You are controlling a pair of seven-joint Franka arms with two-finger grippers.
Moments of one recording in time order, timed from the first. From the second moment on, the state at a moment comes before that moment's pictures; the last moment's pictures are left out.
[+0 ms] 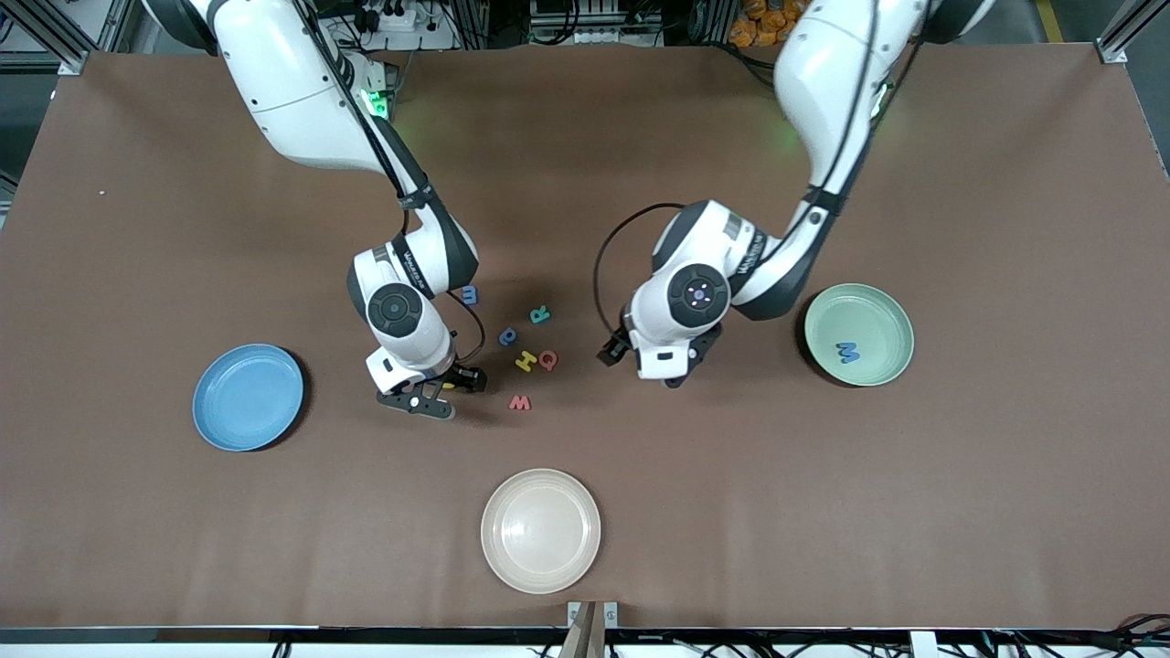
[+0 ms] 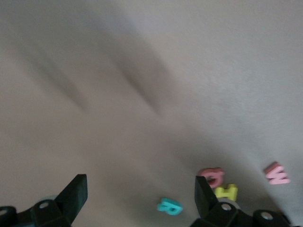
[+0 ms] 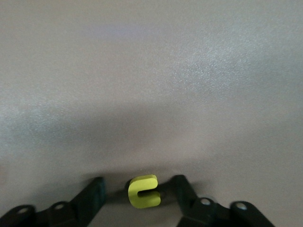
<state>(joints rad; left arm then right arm) -0.65 0.74 -0.02 -1.41 -0.35 2.11 -1.45 0.52 0.68 -0.09 -1.79 0.02 2.49 0.67</state>
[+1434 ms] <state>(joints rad) -0.83 0.92 0.17 -1.21 -0.49 2.22 -1.43 0.15 0.53 -0.12 -1.78 0.01 2.28 0.25</state>
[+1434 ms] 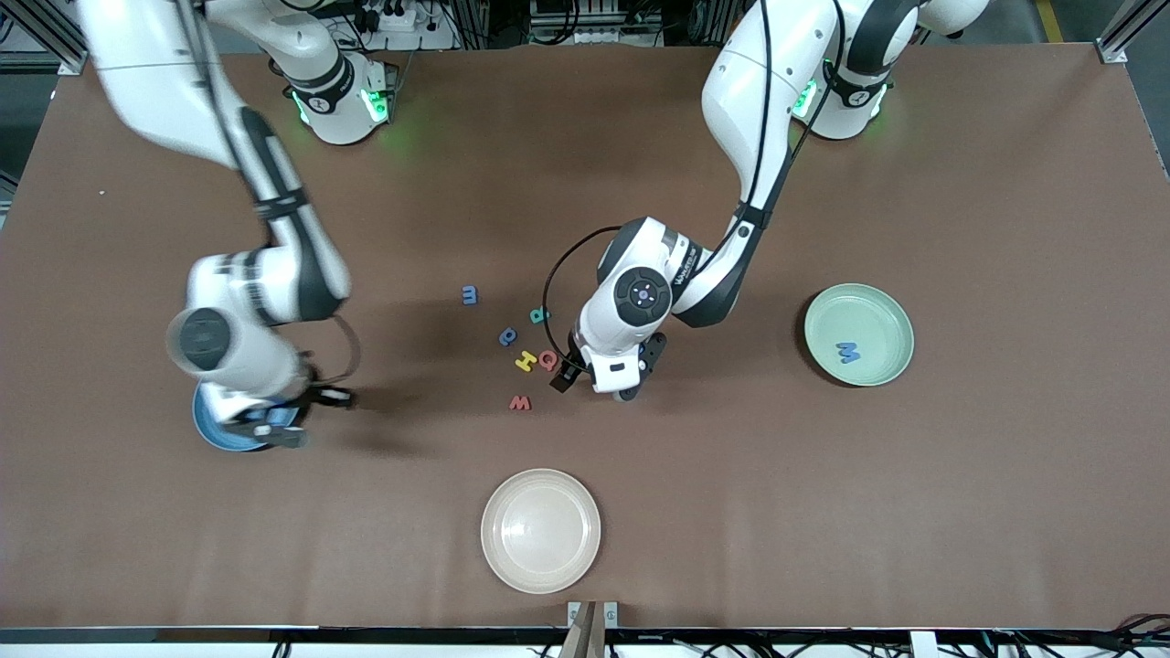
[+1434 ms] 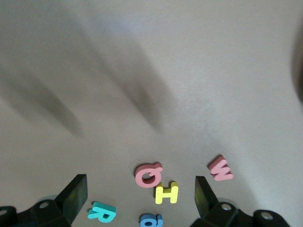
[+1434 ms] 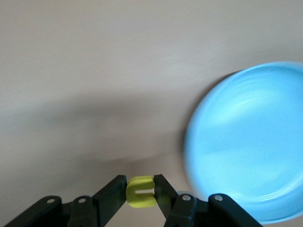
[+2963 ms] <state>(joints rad) -0.96 0.93 0.14 -1.23 -0.26 2.53 -0.97 -0.06 0.55 -0.12 -1.77 -0.06 2.28 0.07</state>
